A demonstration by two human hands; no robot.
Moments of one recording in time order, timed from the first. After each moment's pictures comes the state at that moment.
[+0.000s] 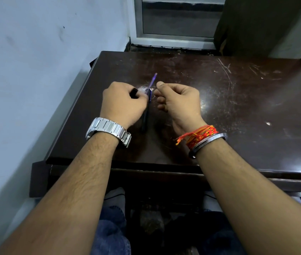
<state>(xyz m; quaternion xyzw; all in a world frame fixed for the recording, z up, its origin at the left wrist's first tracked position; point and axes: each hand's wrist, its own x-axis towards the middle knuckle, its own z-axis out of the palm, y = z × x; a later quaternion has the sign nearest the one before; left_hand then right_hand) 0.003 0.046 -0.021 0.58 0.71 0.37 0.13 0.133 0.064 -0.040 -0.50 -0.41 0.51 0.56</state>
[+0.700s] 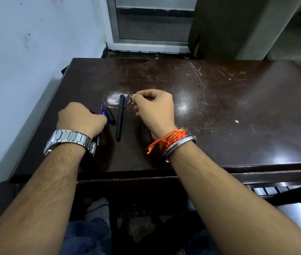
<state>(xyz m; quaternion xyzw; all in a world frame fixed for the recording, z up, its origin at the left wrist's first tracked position) -0.014 0.045 -0.029 0.49 0.83 0.23 0.15 0.140 0.068 -0.045 -0.60 -0.45 0.40 0.52</state>
